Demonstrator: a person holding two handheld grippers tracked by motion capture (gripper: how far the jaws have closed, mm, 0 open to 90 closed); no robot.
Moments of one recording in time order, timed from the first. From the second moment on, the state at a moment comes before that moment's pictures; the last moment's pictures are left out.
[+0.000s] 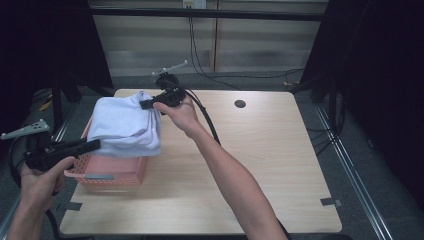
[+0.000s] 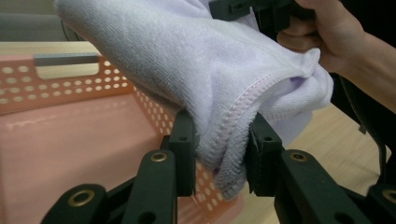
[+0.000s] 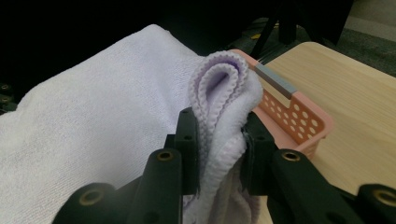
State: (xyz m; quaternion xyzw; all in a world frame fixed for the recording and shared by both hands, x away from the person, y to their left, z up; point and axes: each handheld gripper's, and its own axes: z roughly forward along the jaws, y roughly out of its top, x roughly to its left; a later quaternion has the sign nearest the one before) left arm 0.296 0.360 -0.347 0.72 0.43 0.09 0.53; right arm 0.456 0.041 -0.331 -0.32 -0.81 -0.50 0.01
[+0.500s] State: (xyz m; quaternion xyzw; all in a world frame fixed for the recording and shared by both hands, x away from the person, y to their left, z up) left arm 0.295 0.408 -0.361 0.71 0.48 0.09 0.51; right arm 0.457 0.100 -0.338 -0.32 -0.82 -0.48 0.00
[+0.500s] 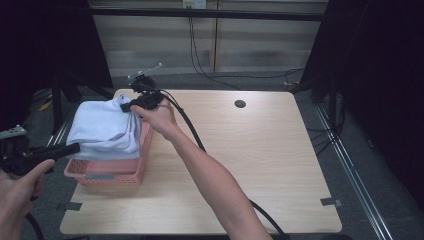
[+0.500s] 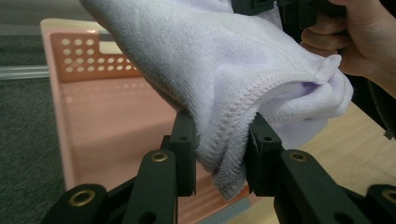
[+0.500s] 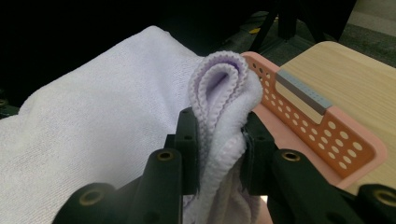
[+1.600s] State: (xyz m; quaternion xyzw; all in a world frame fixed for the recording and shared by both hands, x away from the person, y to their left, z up) left arm 0.317 0.407 -0.422 0.74 0.52 0.08 0.41; right arm 0.459 0.117 -0.429 -0.37 -0.81 -0.45 0.00
